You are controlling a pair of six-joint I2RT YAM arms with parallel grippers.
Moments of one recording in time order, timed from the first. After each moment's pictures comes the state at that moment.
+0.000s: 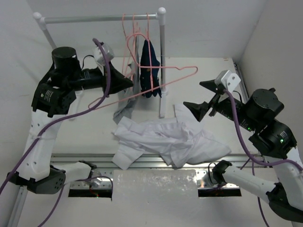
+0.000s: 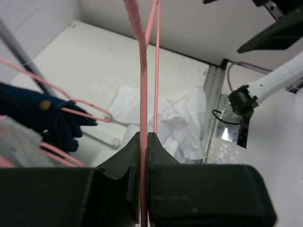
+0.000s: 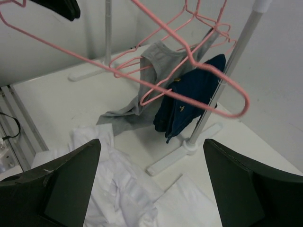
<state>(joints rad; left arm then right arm) -0.28 1.22 1.80 -0.84 0.86 0.09 0.66 0.85 1.40 -0.59 -0.16 -0.20</state>
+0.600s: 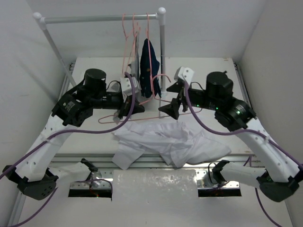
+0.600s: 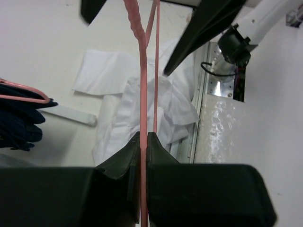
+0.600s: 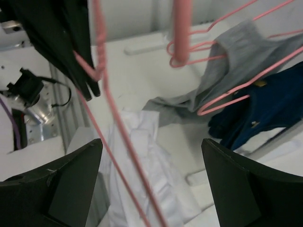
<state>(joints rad) -0.56 1.12 1.50 -0.82 0.71 0.25 0.66 1.08 1.33 -0.47 -0.47 -0.21</state>
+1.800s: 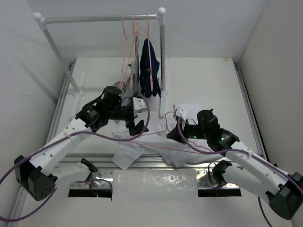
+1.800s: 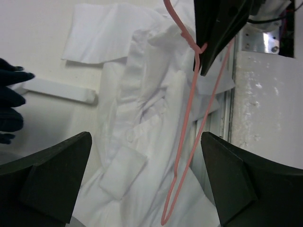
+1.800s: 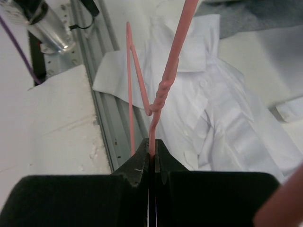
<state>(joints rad) -0.58 1.10 1.04 -0.56 0.68 0.45 0.65 0.84 0.55 -0.16 -0.60 -0.09</state>
